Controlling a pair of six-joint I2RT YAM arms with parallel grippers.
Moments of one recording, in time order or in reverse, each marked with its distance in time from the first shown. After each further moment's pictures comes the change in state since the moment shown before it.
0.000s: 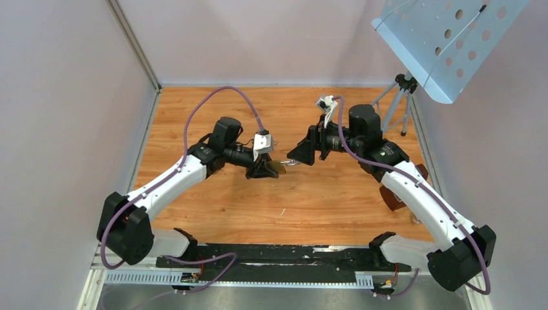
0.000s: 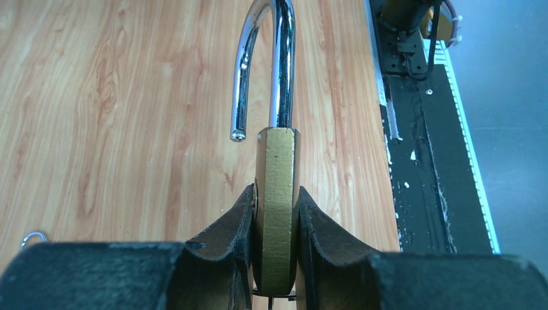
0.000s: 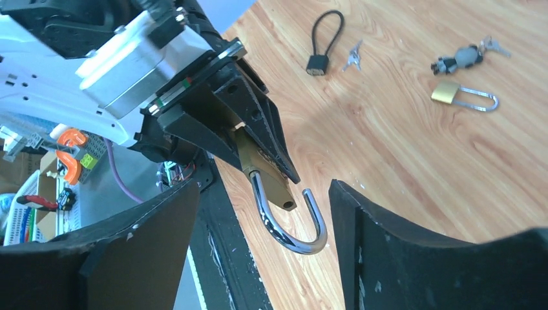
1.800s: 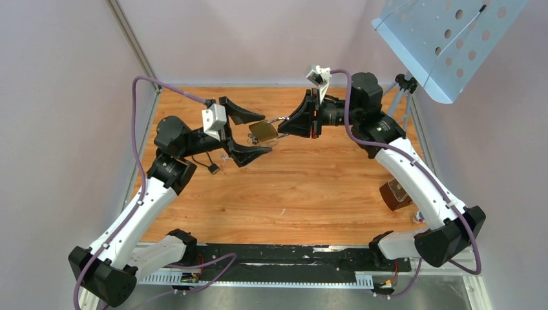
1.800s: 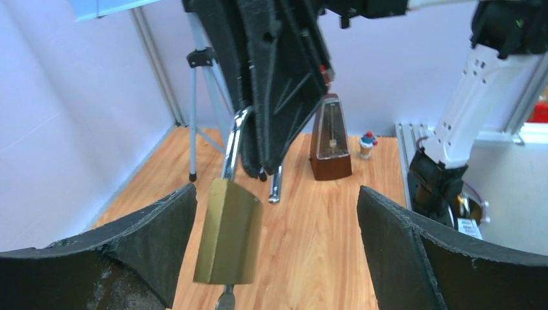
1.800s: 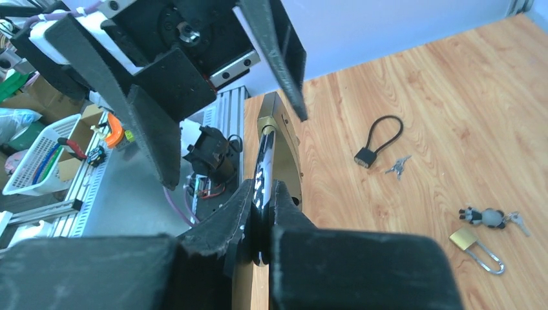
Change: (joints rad) left arm 0.094 -0.348 0.021 0.570 -0.079 -0.568; right arm 0.004 0.179 0.347 0.092 -0.319 -0.083
